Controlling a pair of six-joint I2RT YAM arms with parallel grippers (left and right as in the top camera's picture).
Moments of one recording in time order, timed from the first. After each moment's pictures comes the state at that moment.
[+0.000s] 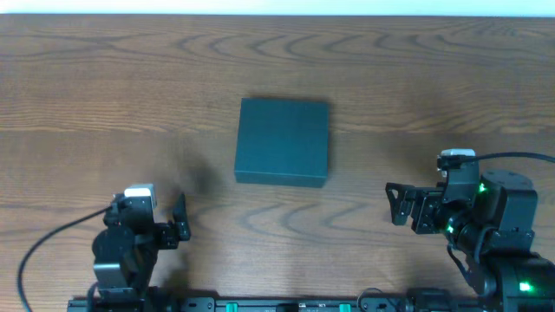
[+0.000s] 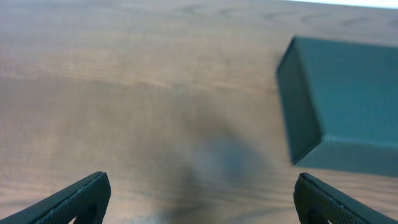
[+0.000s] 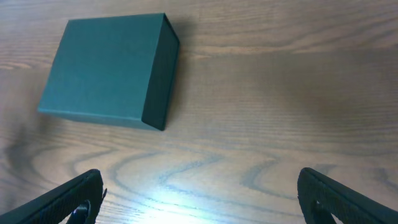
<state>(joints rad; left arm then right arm) 0.02 0.19 0.35 -0.66 0.06 -0.06 -0.02 0.72 0.94 -1.04 -0.25 0.11</state>
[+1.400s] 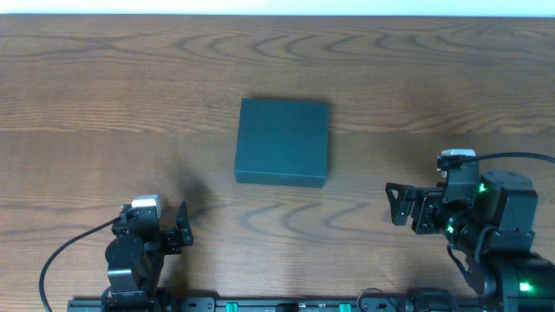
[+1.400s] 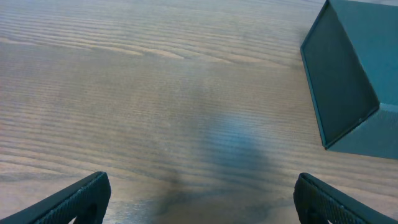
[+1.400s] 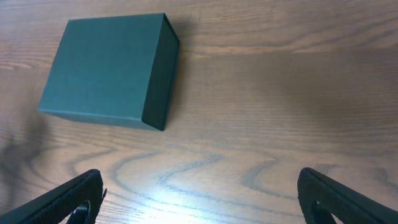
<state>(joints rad) 0.04 0.01 0.16 -0.65 0.04 -0.06 -0.02 0.72 0.94 -1.04 -0.25 0.11</state>
